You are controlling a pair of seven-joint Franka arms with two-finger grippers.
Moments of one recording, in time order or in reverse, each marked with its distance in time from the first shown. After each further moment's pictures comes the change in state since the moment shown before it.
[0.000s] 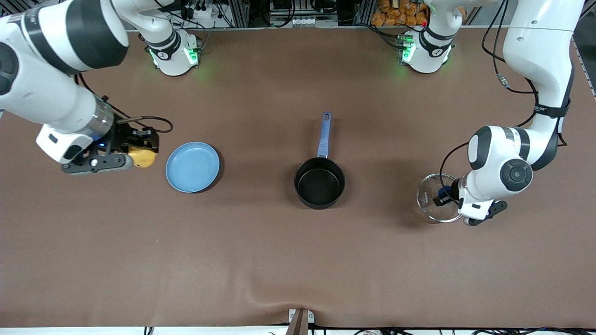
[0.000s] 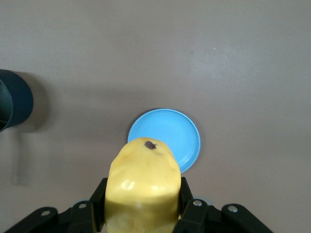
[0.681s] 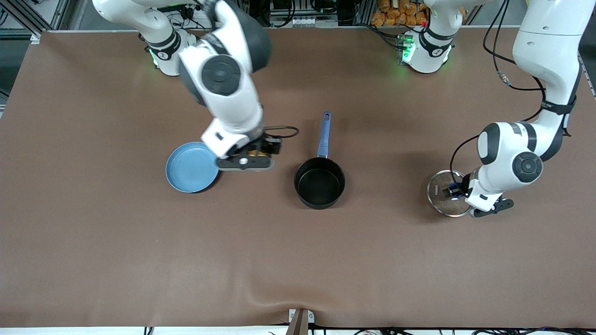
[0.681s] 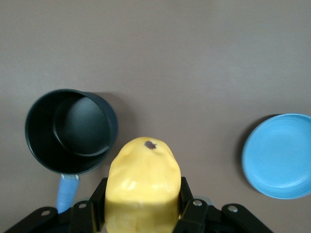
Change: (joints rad) left arm 0.088 -0.014 0.000 -0.096 0.017 0.095 0.247; right arm 0.464 0.318 -0.084 0.198 -0.001 0.220 0.532
